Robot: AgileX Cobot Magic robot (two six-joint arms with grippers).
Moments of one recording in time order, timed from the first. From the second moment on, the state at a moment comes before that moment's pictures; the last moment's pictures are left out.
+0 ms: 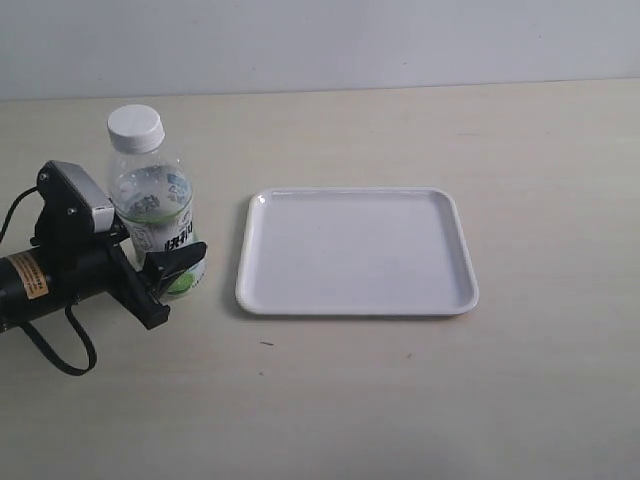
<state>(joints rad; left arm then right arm) -0.15 2.04 -0.48 0.68 -1.18 0.12 -0.18 0.01 0.00 0.13 0.35 -0.12</state>
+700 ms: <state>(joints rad) -0.15 2.04 -0.48 0.78 -1.19 0.22 -0.18 0.01 0.00 0.23 -0.02 0.00</state>
